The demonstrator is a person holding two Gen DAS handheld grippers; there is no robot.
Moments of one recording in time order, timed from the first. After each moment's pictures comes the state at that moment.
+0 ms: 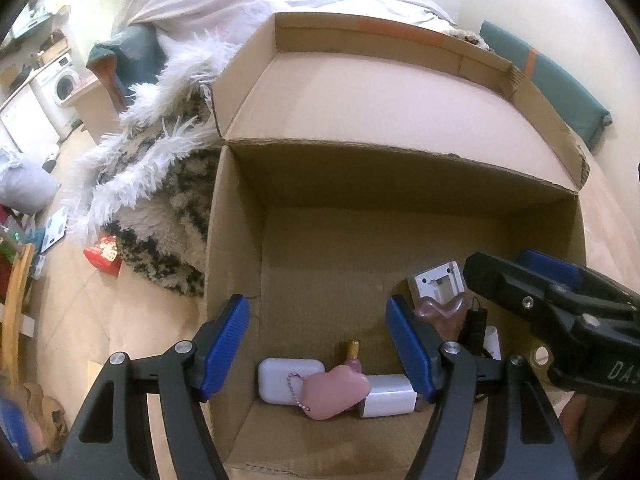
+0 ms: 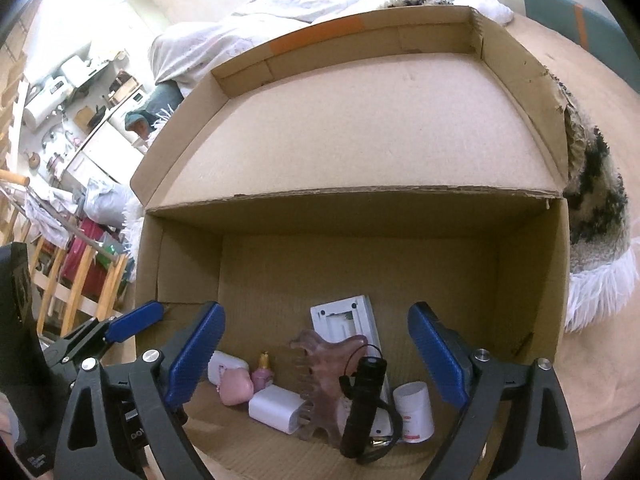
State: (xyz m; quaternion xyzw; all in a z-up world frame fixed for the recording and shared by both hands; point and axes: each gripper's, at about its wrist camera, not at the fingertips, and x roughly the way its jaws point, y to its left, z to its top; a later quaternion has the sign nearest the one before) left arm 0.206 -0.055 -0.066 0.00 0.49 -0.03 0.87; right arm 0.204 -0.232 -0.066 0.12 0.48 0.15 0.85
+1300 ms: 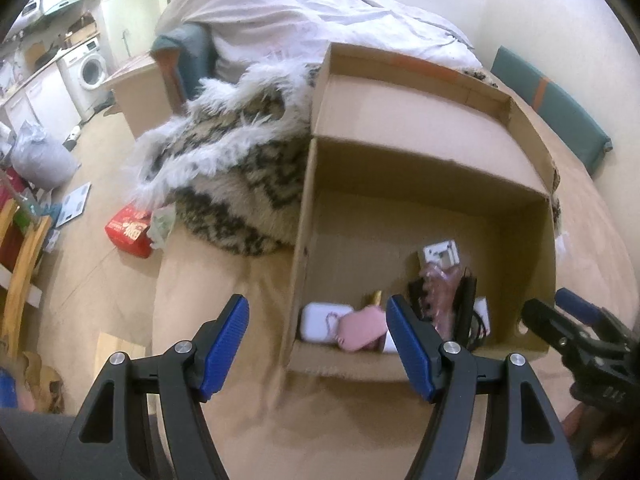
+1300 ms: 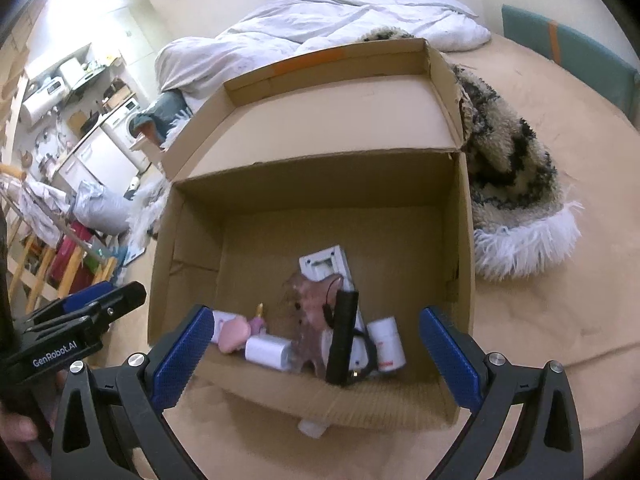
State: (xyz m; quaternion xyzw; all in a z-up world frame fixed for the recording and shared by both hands) left arm 0.130 -0.014 -0.024 -0.03 0.48 0.01 0.88; right arm 0.113 -0.251 -0.037 0.10 0.45 0.12 0.88
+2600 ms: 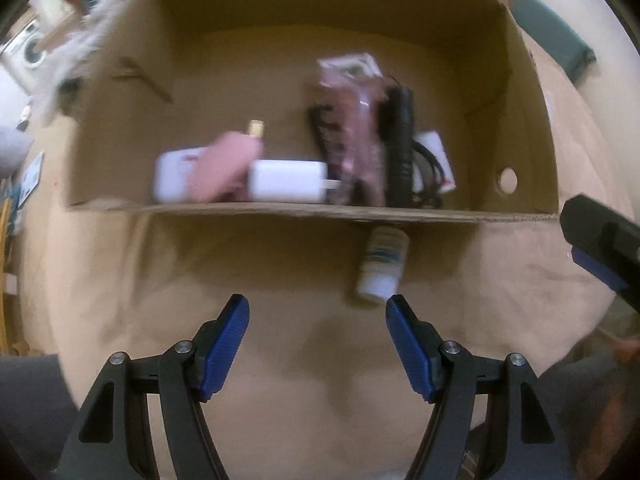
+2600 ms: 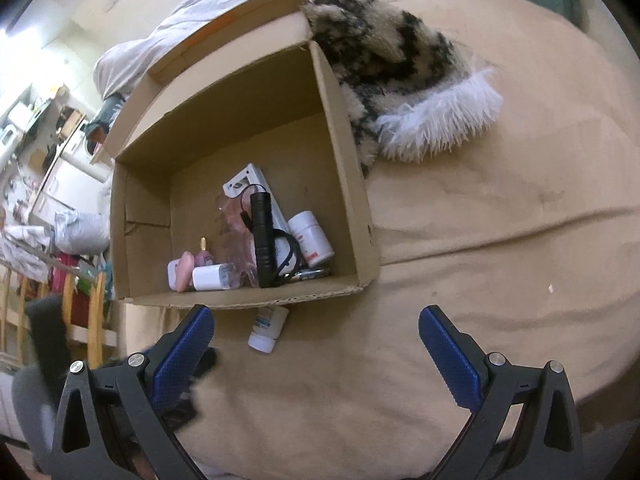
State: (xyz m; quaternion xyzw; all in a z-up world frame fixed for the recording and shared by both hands) left arm 0.102 -0.121 -0.134 0.00 0.61 -0.07 0.79; right arm 0.067 -0.315 -0.083 0.20 0.53 0.05 0.82
